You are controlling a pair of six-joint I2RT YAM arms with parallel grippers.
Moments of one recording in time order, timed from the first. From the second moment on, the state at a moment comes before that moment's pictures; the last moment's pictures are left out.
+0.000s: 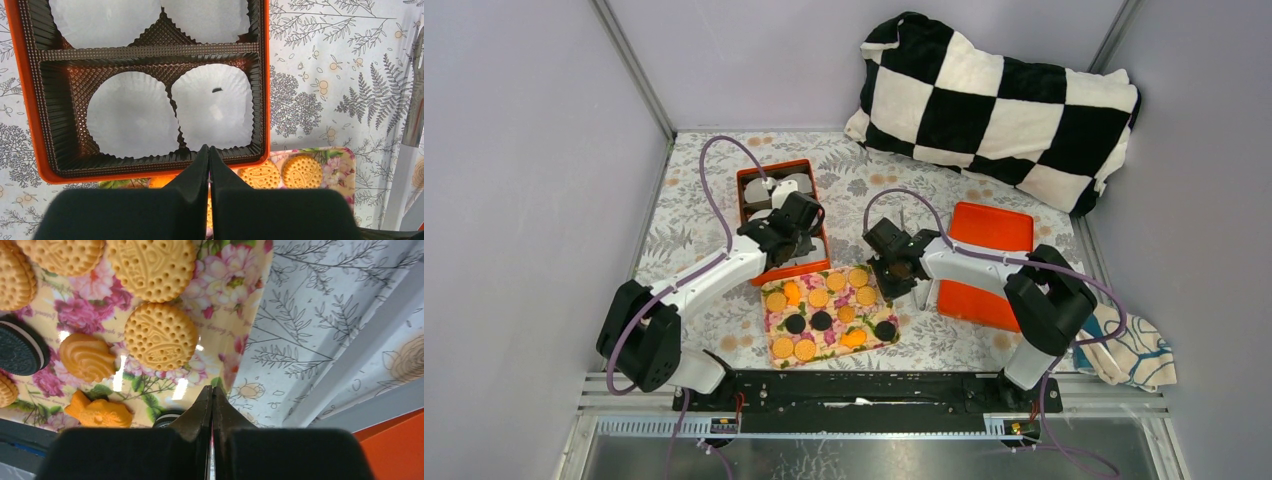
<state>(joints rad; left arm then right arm) -0.59 1.43 0.99 -0.50 -0.38 -0.68 0.81 1.69 1.05 -0.59 -0.01 0.40</state>
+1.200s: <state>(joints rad) -0.59 1.40 1.00 -0.54 -0.37 -0.68 0.60 2.15 1.61 -0.73 0.10 0.46</state>
